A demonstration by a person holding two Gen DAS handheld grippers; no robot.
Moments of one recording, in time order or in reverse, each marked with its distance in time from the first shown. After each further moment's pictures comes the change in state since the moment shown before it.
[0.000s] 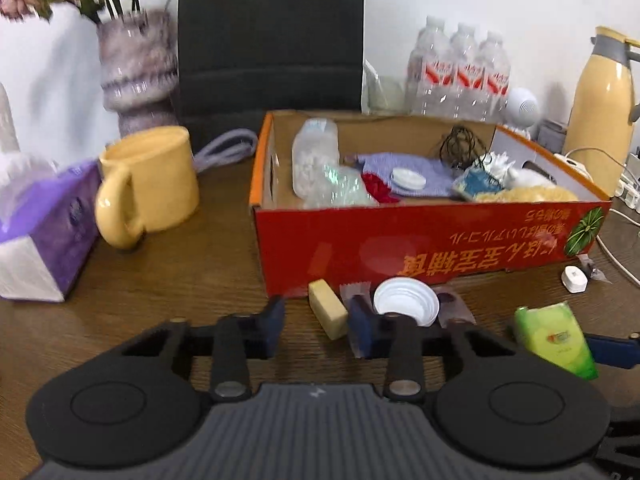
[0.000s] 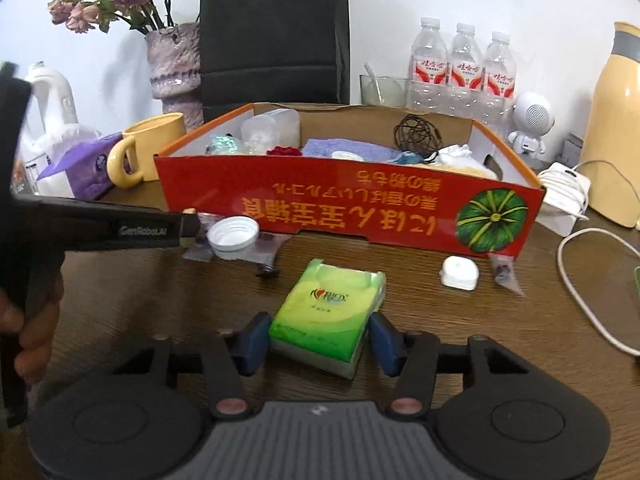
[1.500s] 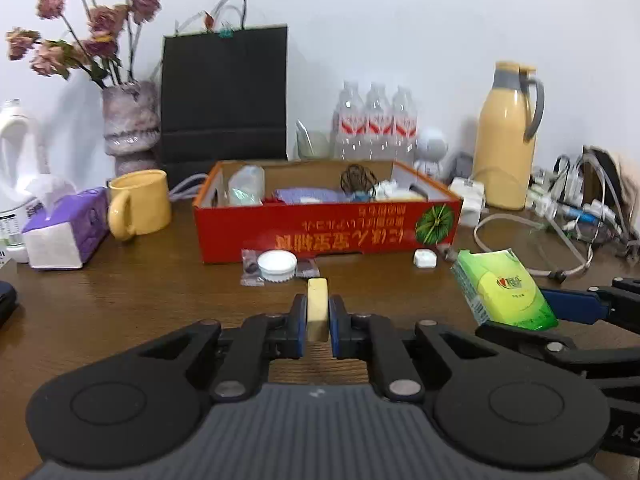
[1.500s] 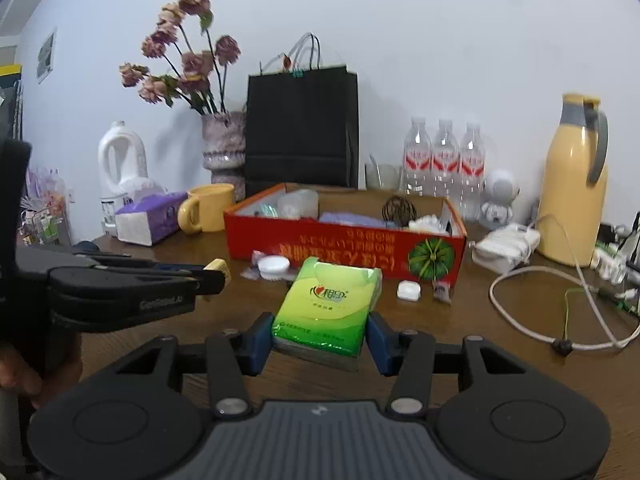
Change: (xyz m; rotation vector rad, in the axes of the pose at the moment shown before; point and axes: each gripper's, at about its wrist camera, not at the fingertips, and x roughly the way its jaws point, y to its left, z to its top) left arm -0.136 -0.077 -0.065 0.033 -0.167 -0.062; right arm -0.142 -0.016 -0.061 -0.042 -0.248 0.068
